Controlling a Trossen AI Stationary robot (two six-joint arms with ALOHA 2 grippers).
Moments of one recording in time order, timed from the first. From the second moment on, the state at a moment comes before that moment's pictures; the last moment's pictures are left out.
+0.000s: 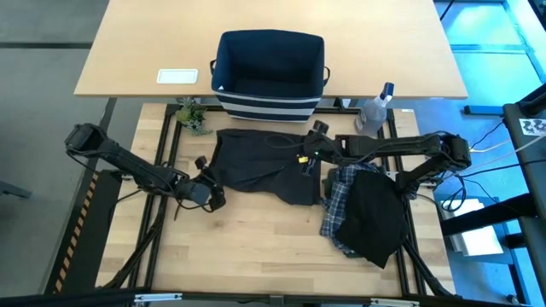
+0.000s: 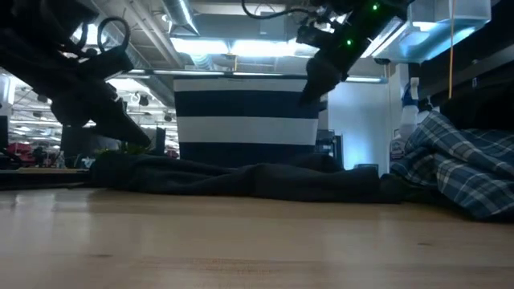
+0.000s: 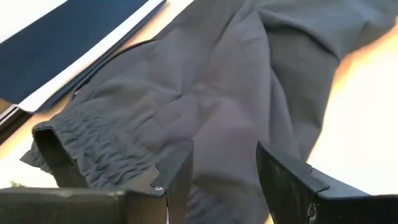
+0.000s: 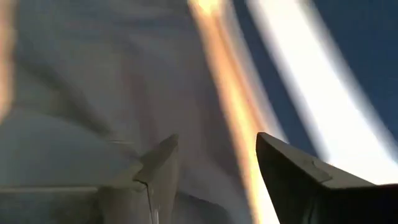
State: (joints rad) left arm -0.32 1.11 0.31 -0.02 -0.79 -0.41; right arm -0.09 1.50 1.08 -0.39 0.50 -0.08
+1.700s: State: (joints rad) left arm -0.16 1.21 0.31 -0.24 -0.63 -0.59; right arm 0.18 1.83 1.09 -0.76 0.15 0.29
